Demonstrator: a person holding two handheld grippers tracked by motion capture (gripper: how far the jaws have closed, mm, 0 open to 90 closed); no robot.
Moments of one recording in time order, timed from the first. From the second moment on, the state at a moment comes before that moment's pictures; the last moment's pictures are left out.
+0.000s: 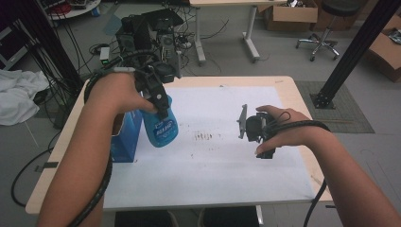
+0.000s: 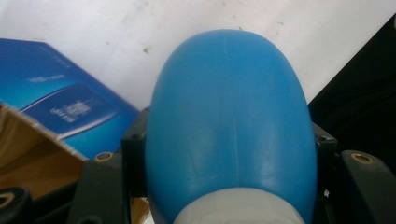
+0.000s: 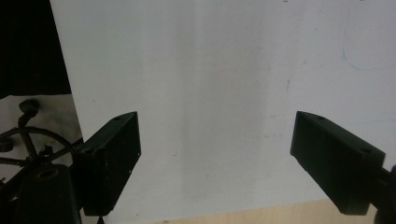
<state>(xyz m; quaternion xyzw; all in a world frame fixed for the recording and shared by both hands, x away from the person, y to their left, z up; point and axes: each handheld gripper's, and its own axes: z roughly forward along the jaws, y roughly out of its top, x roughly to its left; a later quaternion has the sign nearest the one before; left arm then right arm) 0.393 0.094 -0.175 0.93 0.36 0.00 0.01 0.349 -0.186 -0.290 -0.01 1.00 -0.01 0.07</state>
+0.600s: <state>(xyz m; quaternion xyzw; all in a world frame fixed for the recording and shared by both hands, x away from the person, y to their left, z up) 0.403 0.129 -0.113 0.86 0.50 -0.02 0.01 0.350 -0.188 -0.287 -0.01 1.00 0.00 0.07</state>
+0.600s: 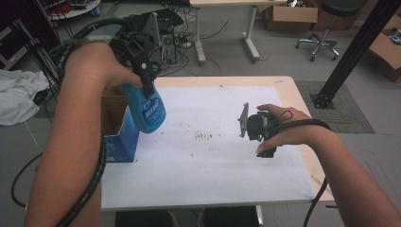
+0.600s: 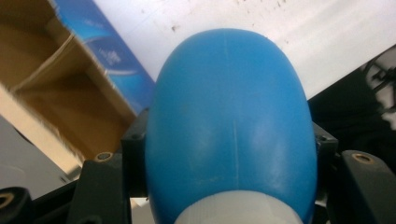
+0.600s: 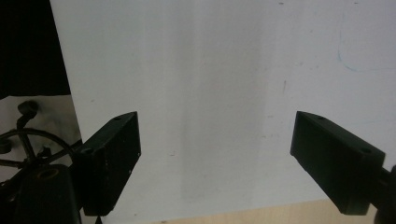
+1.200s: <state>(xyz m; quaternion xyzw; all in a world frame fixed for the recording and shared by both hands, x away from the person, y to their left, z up) 0.401 0.198 -0.080 0.77 0.64 -0.01 0.02 0.351 -0.187 -0.287 -0.01 1.00 0.00 0.08</state>
